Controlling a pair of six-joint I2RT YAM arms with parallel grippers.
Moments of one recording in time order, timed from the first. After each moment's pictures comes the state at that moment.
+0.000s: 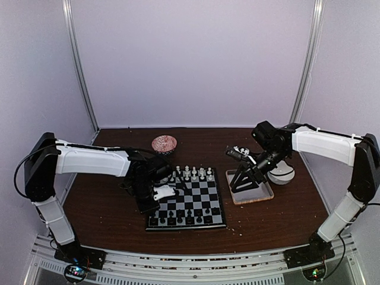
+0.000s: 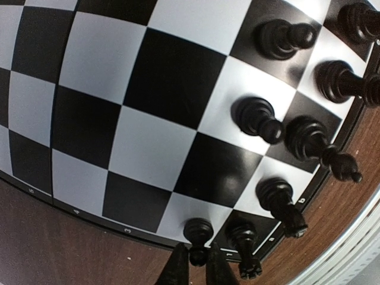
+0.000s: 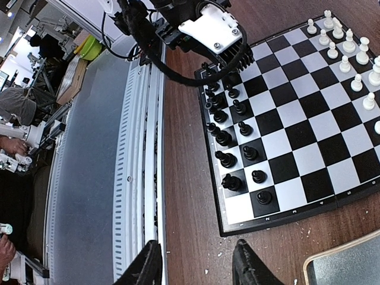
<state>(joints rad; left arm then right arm) -0.92 1.76 1.18 -0.94 0.04 0.22 0.52 1.59 1.21 -0.93 -0.96 -0.61</state>
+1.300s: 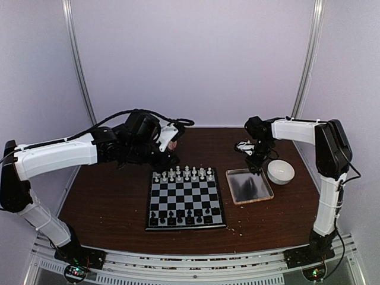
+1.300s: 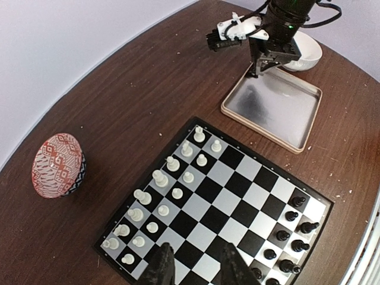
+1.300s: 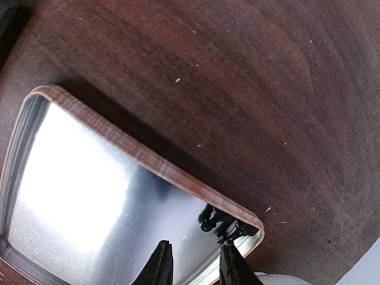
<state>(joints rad) -0.90 1.51 1.26 -0.43 -0.03 0.02 0.38 1.99 1.52 -0.87 0.06 -0.39</state>
